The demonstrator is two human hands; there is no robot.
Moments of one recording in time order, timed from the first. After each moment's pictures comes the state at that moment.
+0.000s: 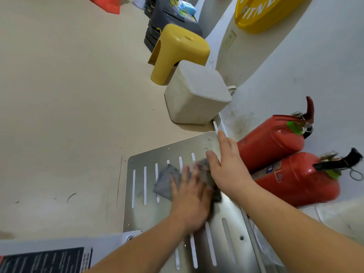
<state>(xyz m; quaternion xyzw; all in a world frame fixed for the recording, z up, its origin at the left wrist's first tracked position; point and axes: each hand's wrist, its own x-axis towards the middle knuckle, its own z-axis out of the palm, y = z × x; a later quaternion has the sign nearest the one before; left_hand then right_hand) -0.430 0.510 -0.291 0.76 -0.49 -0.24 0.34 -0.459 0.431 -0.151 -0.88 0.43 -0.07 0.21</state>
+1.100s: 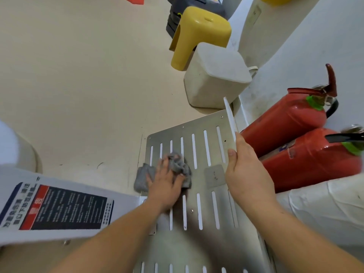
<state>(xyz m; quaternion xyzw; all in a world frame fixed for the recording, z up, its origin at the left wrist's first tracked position) -0.410 0.577 -0.366 0.85 -0.29 -0.33 0.31 -0.525 0.485 -0.151 -0.88 0.44 -0.08 0.13</state>
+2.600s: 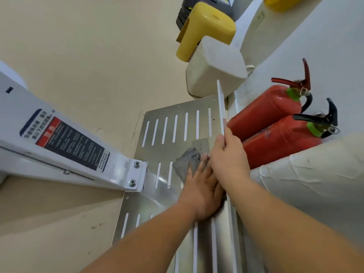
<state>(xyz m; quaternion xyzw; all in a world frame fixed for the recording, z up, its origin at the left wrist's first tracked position) -0.568 0.582 -0.260 0.76 -0.50 -0.24 0.33 -0.567 0.512 -0.153 -0.85 0.48 -0.09 0.19</state>
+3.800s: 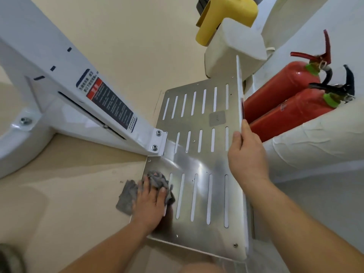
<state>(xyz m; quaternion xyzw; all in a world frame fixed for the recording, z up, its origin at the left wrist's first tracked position) -0.626 0.778 -0.393 0.86 -0.16 -0.36 0.33 -0.645 0.576 -0.148 -0.87 0.44 -0.09 0.20</state>
